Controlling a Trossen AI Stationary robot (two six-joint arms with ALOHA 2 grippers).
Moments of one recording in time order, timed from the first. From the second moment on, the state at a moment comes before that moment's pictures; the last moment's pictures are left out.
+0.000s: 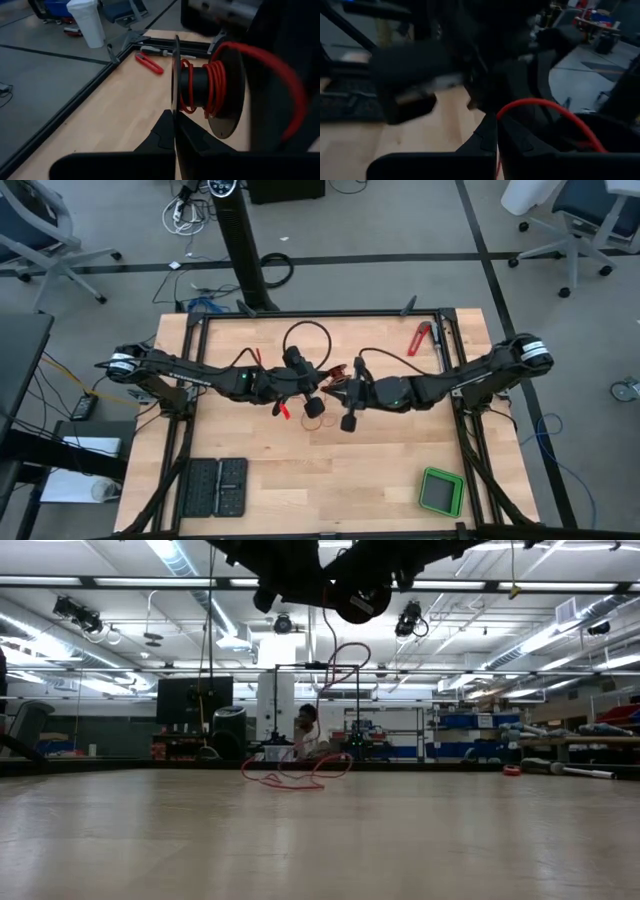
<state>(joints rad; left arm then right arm) -0.11 1.51 1.07 0.04 -0.52 -0.14 0.22 1.47 0.91 0.36 0.49 -0.09</state>
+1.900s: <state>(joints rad) -0.12 1.47 1.07 0.23 -0.49 -0.11 0.25 1.47 0.68 0.45 0.43 0.08</state>
